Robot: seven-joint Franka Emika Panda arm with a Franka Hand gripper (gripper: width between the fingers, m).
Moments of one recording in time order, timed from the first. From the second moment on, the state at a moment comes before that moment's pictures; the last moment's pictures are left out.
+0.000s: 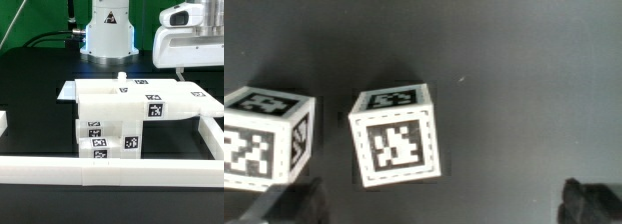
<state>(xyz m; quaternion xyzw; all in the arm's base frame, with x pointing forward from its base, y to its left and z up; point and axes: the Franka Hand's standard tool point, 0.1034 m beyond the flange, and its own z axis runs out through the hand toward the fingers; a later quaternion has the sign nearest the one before) 0.445 0.168 0.052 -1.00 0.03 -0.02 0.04</state>
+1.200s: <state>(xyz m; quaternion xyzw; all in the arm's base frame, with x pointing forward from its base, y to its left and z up) 0.450 0.170 0.021 -1.00 0.03 -0.03 0.03</state>
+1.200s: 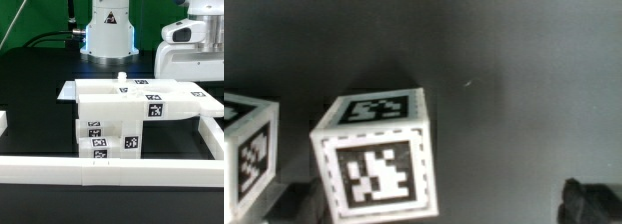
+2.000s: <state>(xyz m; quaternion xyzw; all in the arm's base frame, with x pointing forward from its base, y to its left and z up) 0.440 0.166 0.005 -1.00 0.02 -0.02 0.02</state>
